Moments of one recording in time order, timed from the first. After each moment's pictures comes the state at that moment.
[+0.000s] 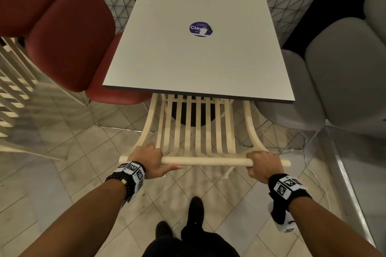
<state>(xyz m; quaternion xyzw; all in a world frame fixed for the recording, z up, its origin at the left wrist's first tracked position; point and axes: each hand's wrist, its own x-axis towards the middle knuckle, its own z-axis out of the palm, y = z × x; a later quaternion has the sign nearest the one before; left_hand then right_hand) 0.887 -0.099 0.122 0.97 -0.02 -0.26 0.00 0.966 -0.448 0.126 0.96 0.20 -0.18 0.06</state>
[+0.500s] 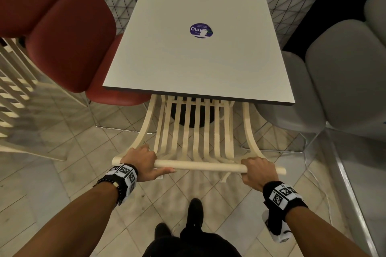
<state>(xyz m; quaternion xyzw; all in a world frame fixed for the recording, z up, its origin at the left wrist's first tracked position) 0.881 -0.083 0.117 0.97 -0.01 -0.26 -0.01 0.952 -0.436 0.122 0.96 0.19 -0.20 0.06</state>
